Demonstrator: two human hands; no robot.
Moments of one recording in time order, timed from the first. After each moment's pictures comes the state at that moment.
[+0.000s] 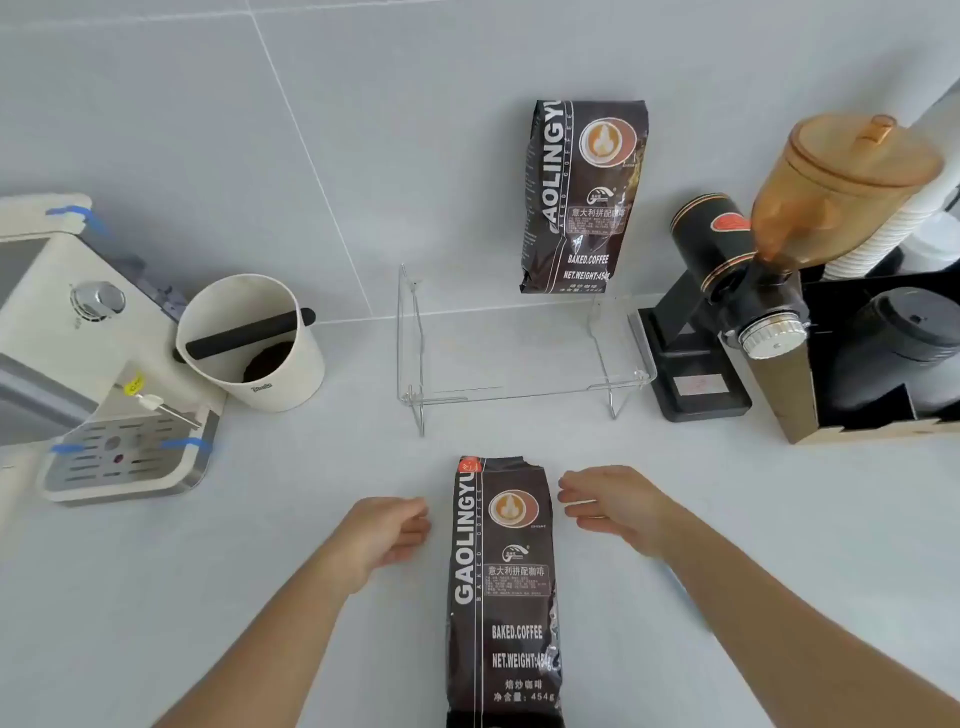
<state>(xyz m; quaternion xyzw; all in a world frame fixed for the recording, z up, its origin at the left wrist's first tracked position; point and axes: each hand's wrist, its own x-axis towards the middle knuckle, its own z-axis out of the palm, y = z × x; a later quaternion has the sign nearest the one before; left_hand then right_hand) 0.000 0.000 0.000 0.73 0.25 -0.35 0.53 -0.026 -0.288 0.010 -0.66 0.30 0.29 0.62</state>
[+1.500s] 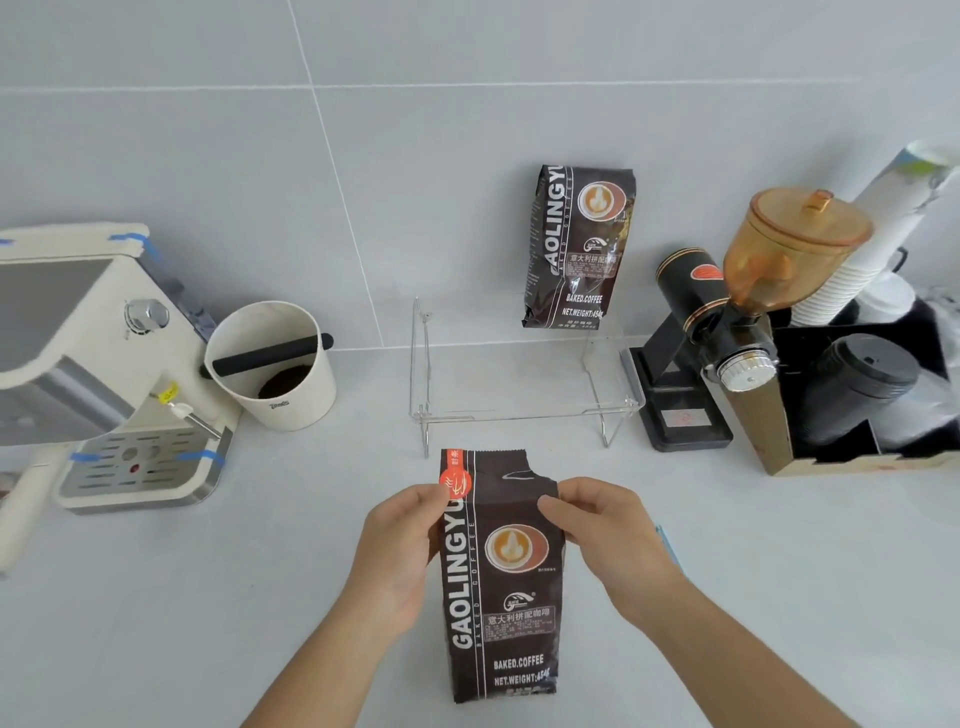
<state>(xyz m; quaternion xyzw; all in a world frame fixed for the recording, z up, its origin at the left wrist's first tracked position) -0.050 -0.038 0.091 0.61 0.18 -0.17 0.75 -0.077 -0.232 0.095 -0.68 0.21 0.10 0.70</state>
